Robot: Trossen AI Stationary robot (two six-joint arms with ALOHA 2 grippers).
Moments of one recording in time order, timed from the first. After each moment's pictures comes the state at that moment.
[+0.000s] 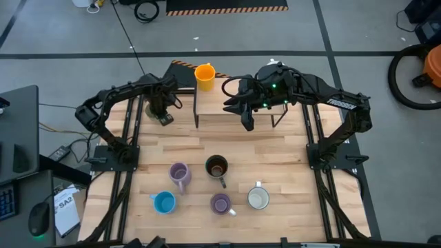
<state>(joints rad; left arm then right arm) 0.82 1.61 1.12 -1.18 -0.04 0.17 -0.09 1.55 1.91 -0.78 -0.05 0.13</state>
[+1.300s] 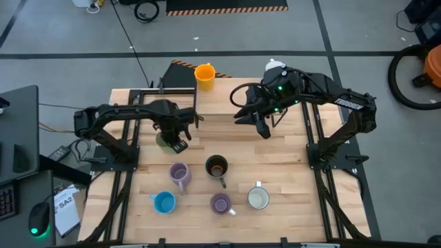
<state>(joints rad) 0.28 1.53 1.12 -1.21 0.20 -0.42 -0.07 1.50 1.91 -0.95 -0.24 0.07</state>
